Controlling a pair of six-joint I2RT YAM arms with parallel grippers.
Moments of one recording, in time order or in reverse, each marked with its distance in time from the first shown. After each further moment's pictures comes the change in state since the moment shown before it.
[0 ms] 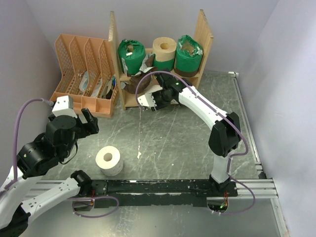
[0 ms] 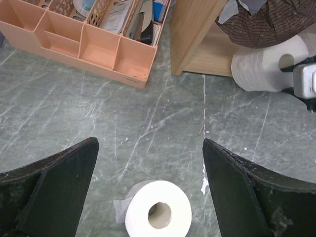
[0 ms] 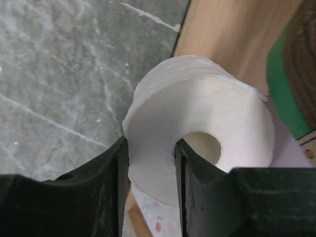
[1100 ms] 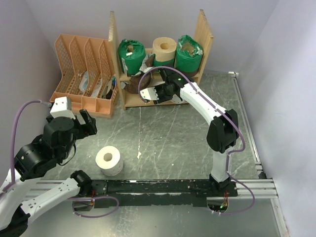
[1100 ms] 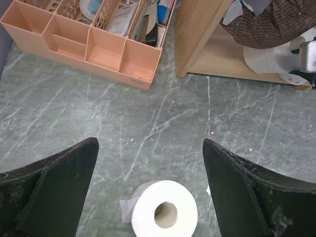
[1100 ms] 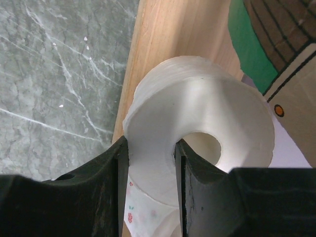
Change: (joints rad) left arm 0.000 -0.022 0.000 -0.013 -0.015 0.023; right arm -0.064 0.081 0.092 0.059 0.041 -0.026
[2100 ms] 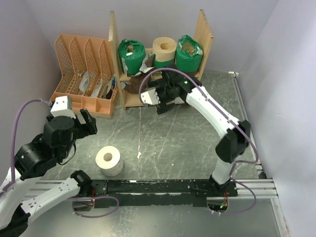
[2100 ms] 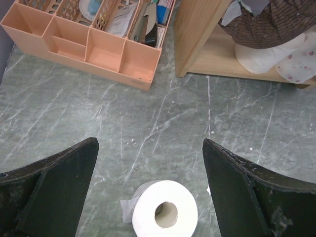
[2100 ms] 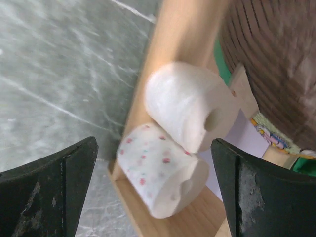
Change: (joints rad) left arm 0.000 0.005 0.003 0.000 0.000 0.010; right arm 0.041 -0.129 -0.009 -0.080 0.006 0.006
